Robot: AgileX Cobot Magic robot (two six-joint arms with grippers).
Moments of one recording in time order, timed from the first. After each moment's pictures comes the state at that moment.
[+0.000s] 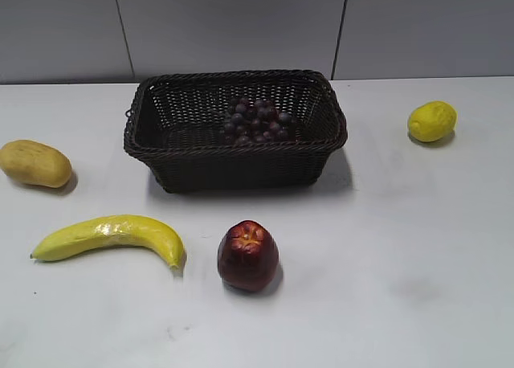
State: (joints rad) left arm 0.01 0.00 -0.48 0.01 1.08 0.01; right arm 0.34 0.47 -0.63 -0.04 1.12 0.05
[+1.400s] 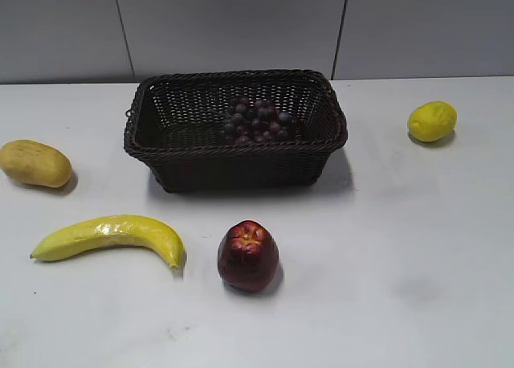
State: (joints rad) left arm 0.01 0.00 -0.48 0.01 1.08 0.01; right arm 0.10 0.08 -0.51 0.02 1.04 0.01
